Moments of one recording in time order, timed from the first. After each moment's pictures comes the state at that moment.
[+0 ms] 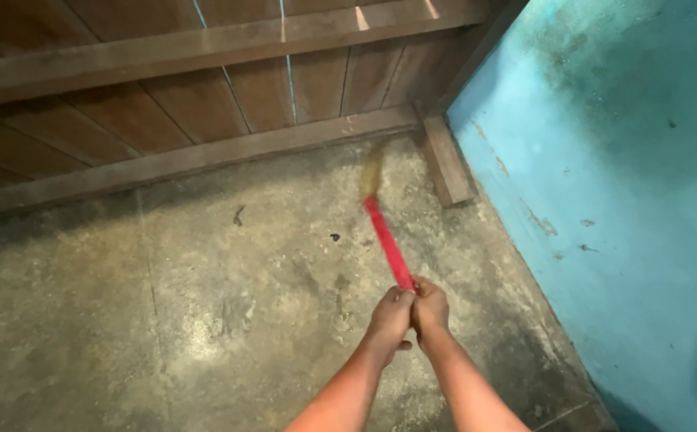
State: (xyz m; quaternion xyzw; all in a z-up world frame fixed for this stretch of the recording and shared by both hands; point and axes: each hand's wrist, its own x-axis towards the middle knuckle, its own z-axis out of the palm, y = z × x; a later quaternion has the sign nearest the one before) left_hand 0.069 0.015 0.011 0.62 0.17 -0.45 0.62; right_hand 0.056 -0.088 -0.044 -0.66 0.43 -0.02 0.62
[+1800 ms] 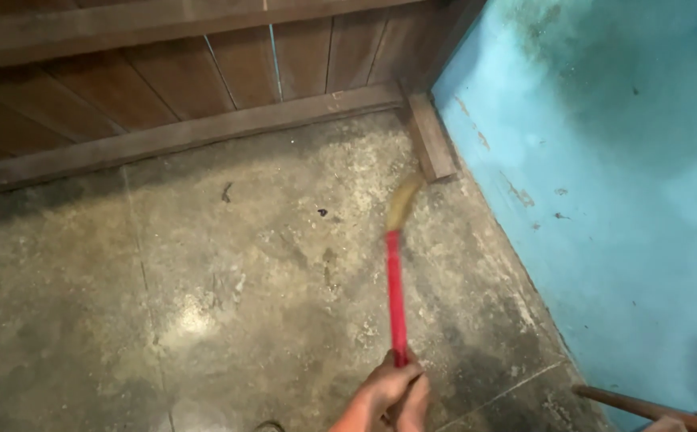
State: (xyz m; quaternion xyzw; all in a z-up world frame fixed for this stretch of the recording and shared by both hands) left_hand -0.110 0.018 -0.140 0.59 0.07 -0.49 0.63; right_hand -0.155 -0.031 -0.143 -0.47 0.51 -0.10 0.71
